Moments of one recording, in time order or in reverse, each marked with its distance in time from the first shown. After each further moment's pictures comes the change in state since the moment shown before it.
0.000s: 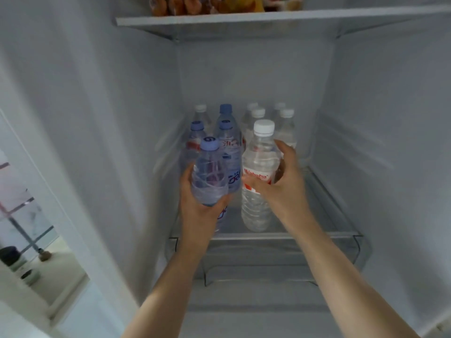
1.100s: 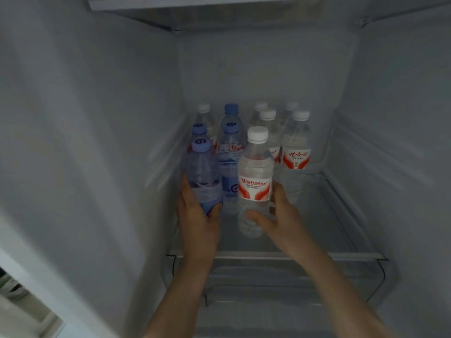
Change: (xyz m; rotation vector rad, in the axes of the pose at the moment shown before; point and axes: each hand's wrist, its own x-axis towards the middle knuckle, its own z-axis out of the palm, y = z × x) left_hand 0.022 -0.048 0.007 0.375 0.074 -0.004; right_hand 0.004 0.070 -0.001 -0.199 -0.312 0.201
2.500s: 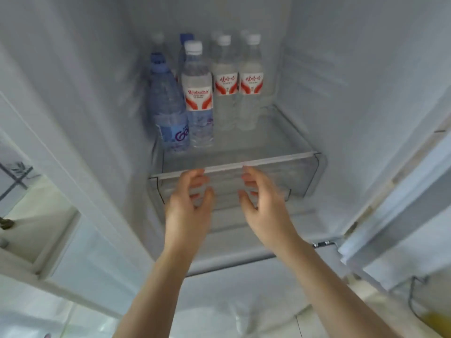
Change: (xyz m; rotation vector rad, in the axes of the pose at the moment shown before) left_hand -0.126 0.030 -0.074 -0.101 -0.332 -0.117; right_hand -0.163 -0.013 0.047 -0.283 0.347 -0.017
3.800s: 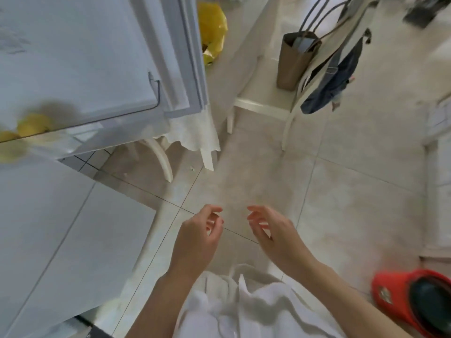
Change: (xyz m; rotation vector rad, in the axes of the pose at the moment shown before) left_hand -0.568 0.079 0.169 0.271 -1.387 0.271; right_hand -0.639 -0.003 -0.313 -0.234 0.417 1.037
